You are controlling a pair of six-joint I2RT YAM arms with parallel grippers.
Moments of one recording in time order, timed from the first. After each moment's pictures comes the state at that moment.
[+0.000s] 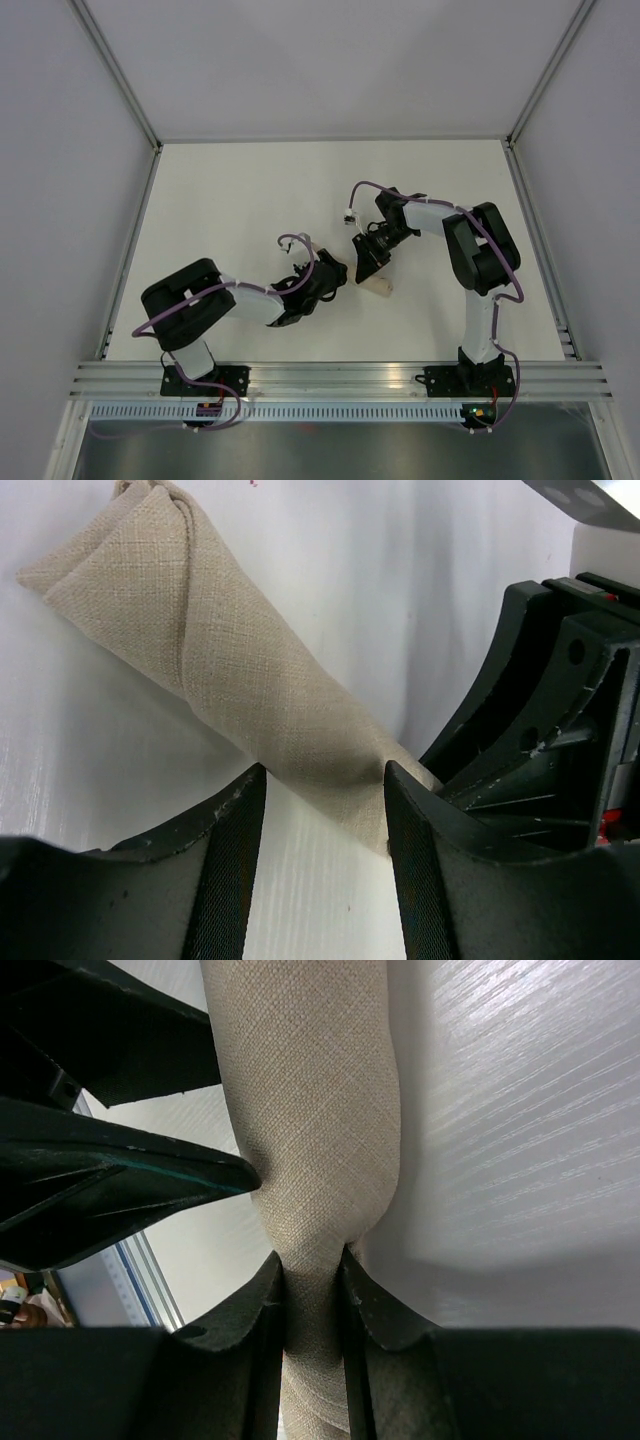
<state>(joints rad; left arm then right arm) -1.01 1.70 0.62 0.50 -0.58 -1.12 0.39 2.04 1.28 -0.74 -0.82 -0.38</state>
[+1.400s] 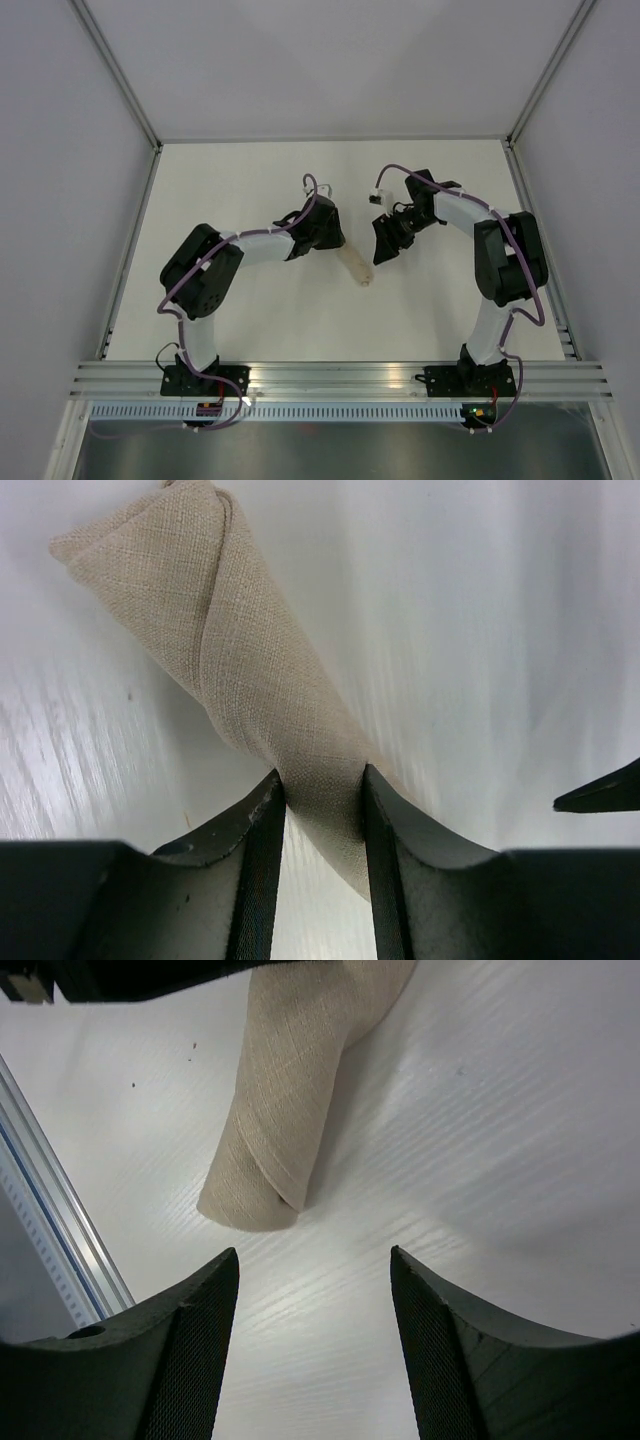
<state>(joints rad) -0.70 1.89 1.10 0.05 -0.11 -0.68 0.25 1.89 1.28 -0.78 -0.74 -0.44</state>
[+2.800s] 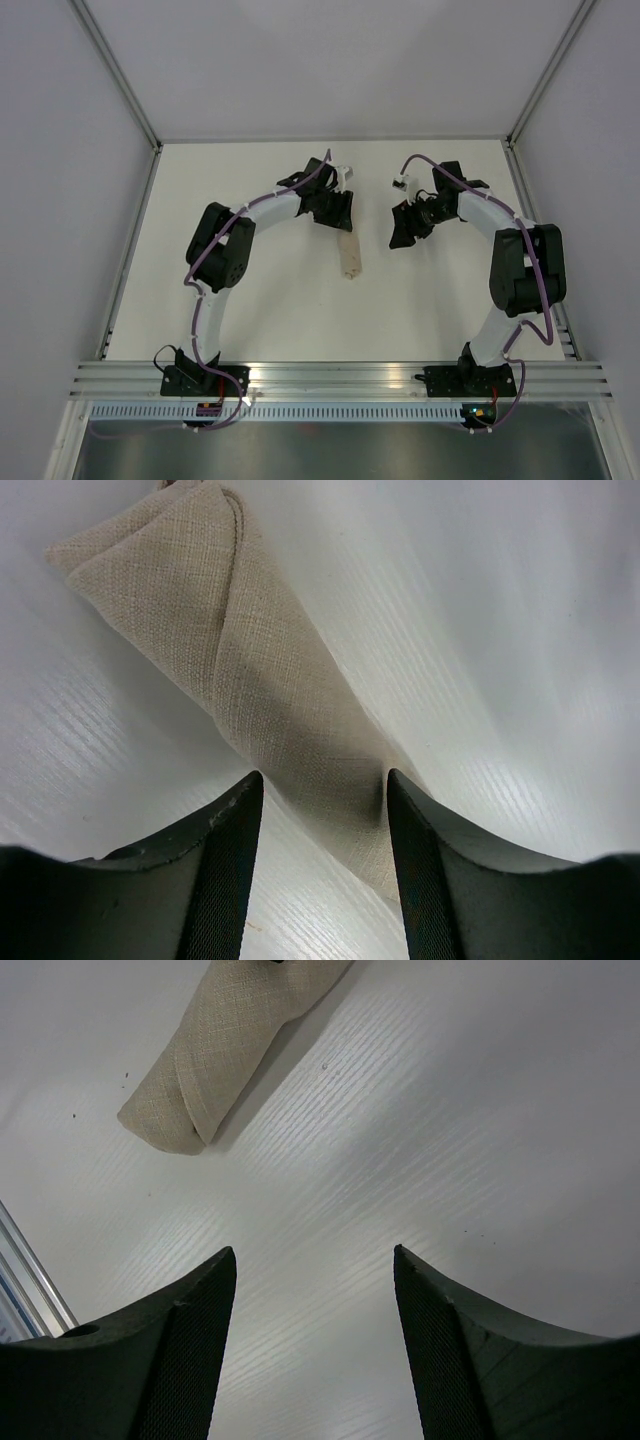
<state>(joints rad) -0.56 2.18 1.63 -0.37 0.34 -0.21 0.11 1.78 1.24 -0.69 -0.70 -0.46</state>
